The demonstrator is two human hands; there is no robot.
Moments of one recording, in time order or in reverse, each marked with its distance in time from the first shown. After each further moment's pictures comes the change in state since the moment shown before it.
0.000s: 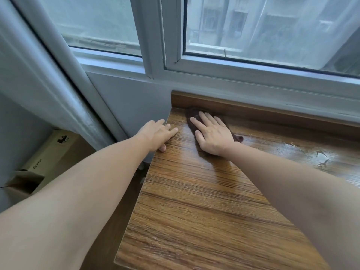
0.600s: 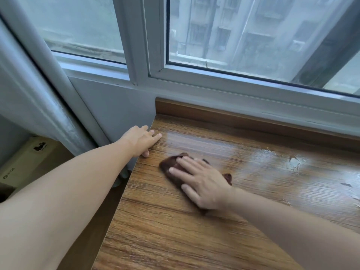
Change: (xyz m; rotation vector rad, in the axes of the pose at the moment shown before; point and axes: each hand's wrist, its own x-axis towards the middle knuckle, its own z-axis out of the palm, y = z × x) left_hand 0.004 0.000 0.000 0.037 -0.017 -0.003; right_hand -0.126 -0.020 0.001 0.001 -0.112 -0.340
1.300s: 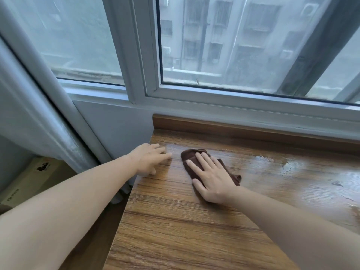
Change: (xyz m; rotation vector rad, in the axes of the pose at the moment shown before) left_hand -0.020 0.019 -0.022 -0.102 0.092 0.202; right_hand -0.002 0.032 -0.005 -0.015 0.035 0.289
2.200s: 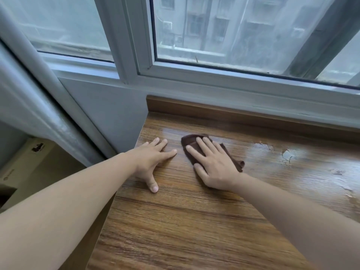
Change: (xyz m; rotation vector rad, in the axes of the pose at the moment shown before) left_hand 0.003 0.041 0.014 -0.332 -0.163 -0.028; right_hand -0.006 0.022 -0.001 -0.012 0.027 -0.027
